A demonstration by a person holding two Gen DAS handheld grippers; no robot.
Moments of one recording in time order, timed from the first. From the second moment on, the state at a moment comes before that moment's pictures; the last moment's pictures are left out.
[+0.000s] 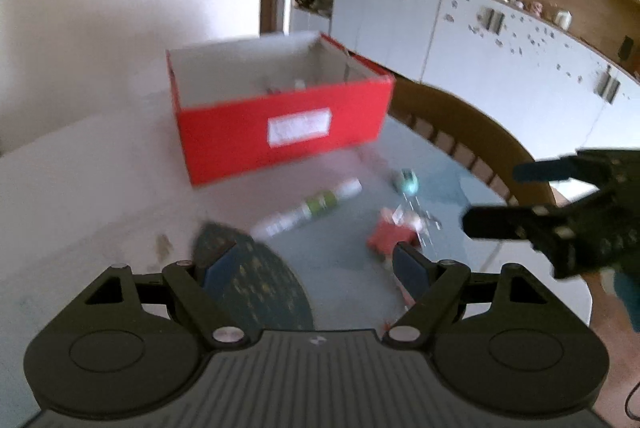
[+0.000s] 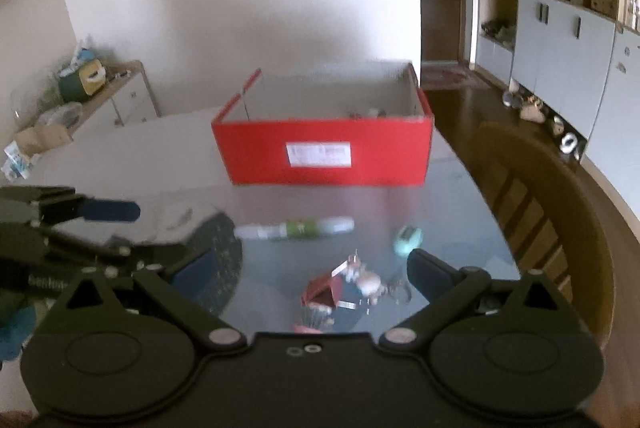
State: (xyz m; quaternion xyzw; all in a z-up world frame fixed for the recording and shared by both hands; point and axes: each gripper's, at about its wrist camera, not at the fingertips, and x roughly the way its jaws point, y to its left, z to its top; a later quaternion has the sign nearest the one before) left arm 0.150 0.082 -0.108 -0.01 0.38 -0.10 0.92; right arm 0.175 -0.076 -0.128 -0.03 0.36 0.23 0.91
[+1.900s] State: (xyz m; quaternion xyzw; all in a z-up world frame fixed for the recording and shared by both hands) left arm 0.128 0.028 -0.195 0.05 0.43 -0.20 0.88; right arm 0.191 -0.062 -0.223 0.00 0.50 0.20 0.85
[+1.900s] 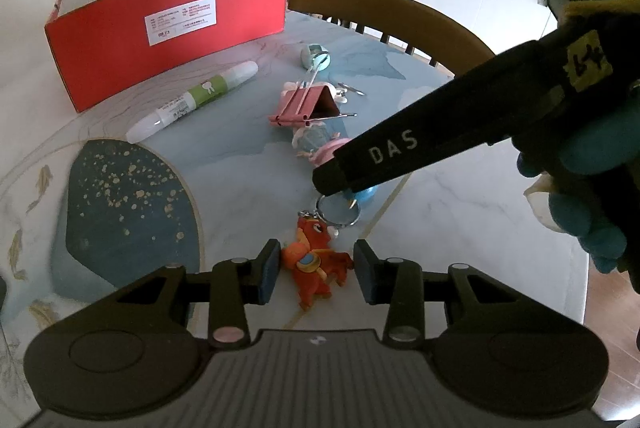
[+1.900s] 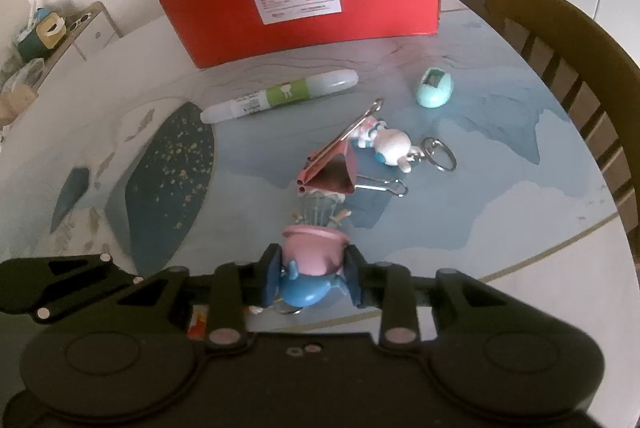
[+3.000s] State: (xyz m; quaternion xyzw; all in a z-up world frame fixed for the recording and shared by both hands) left arm 0.123 0.075 -0.137 -0.02 0.40 -0.16 0.90; right arm 0.141 -0.076 -0.169 0.01 0.50 0.25 0.83
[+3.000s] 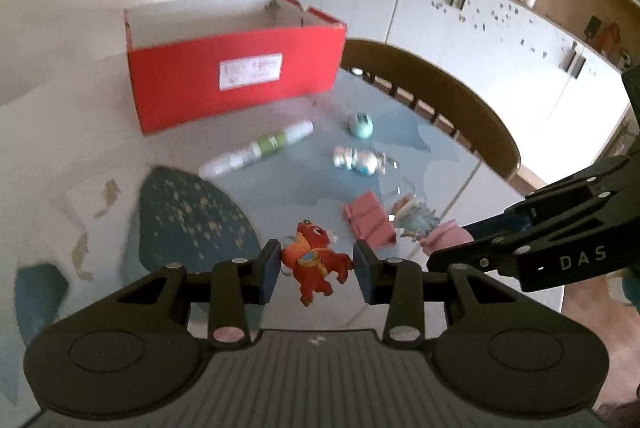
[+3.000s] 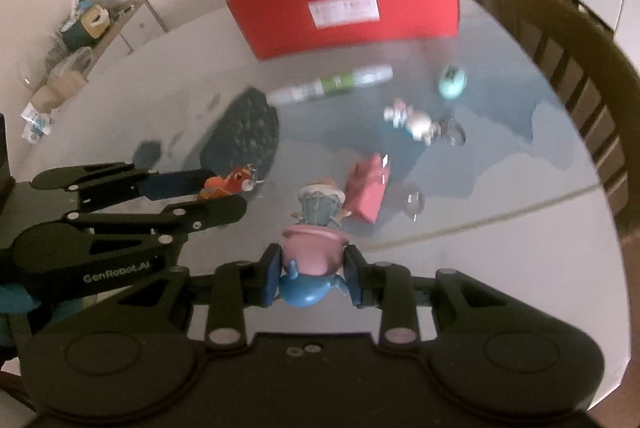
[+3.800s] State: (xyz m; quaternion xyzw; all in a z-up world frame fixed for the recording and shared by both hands) left arm 0.206 0.096 -0.038 0.02 0.31 -0.11 0.95; right arm 0.220 -0.067 -0.079 -0.04 0.40 0.26 0.88
